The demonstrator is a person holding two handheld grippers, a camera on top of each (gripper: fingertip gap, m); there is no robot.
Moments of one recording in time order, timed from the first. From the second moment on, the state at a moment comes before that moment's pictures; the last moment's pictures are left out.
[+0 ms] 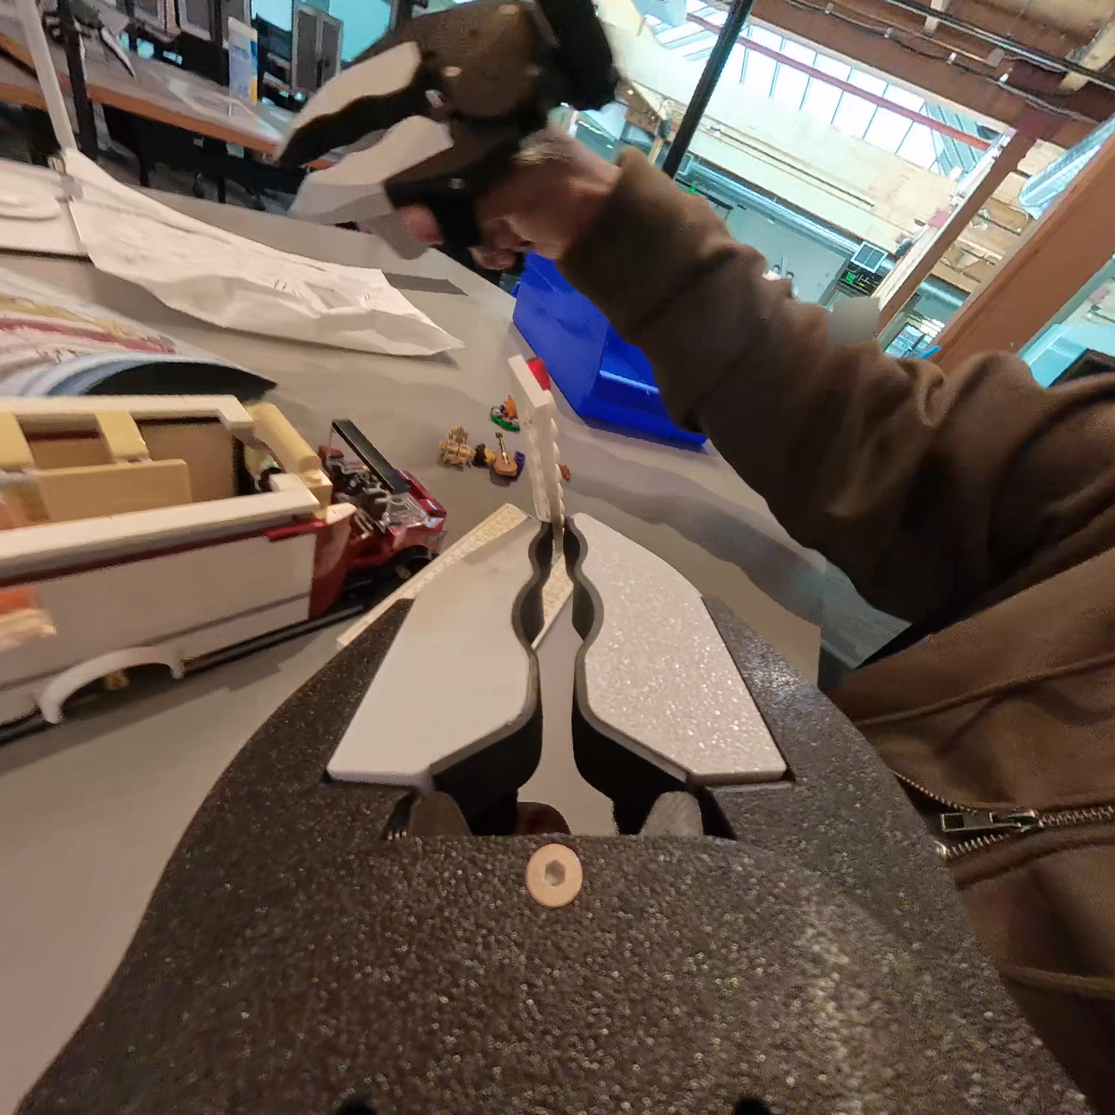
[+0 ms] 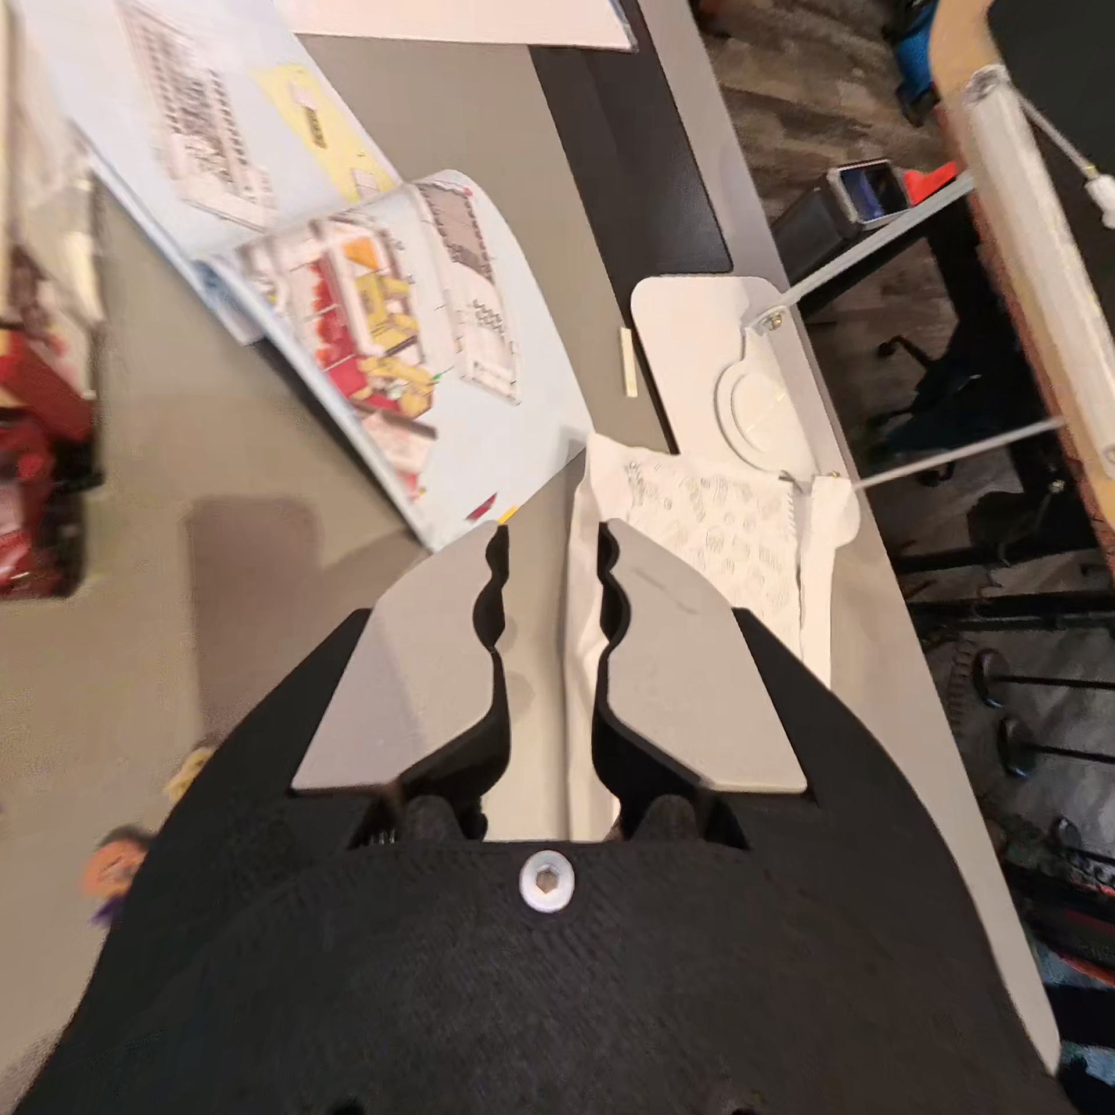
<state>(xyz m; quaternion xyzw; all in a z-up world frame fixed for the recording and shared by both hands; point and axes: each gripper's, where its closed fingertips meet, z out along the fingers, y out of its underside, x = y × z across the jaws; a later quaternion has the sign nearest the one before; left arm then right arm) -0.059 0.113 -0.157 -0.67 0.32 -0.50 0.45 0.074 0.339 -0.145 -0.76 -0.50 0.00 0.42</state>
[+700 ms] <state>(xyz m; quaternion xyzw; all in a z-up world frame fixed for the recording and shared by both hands) -0.085 0.130 -0.140 -0.62 0.30 -0.56 0.47 0.020 0.498 -0.251 -0.80 -0.58 0.07 0.15</state>
